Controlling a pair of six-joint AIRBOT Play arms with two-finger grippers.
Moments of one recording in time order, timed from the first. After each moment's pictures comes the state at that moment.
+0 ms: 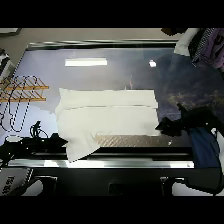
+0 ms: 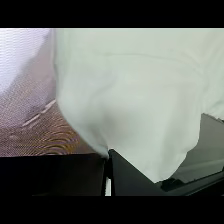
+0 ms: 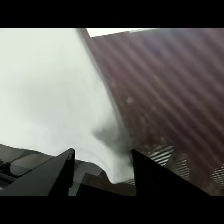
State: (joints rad) left arm 0.38 -1.09 0.35 0.66 -1.07 -1.15; right arm -0.32 -1.45 0.86 2.17 -1.21 -1.84
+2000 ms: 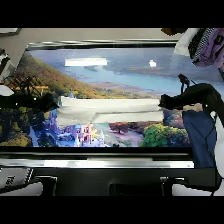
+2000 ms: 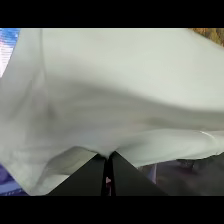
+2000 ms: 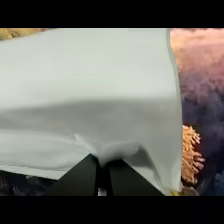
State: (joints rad) left arm 0.18 -1.42 1.22 1.00 -1.20 -1.57; right arm -0.18 -1.51 1.24 2.10 -1.08 -1.81
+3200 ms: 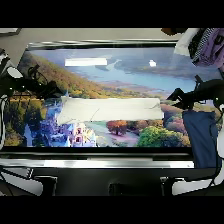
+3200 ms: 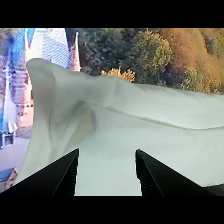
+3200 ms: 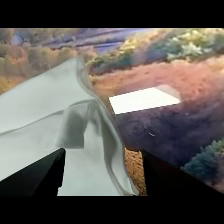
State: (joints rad) left arm 0.16 -1.76 1.67 1.07 -1.31 -1.57; right arm -0.35 -1.67 1.43 2.14 -1.21 -1.63
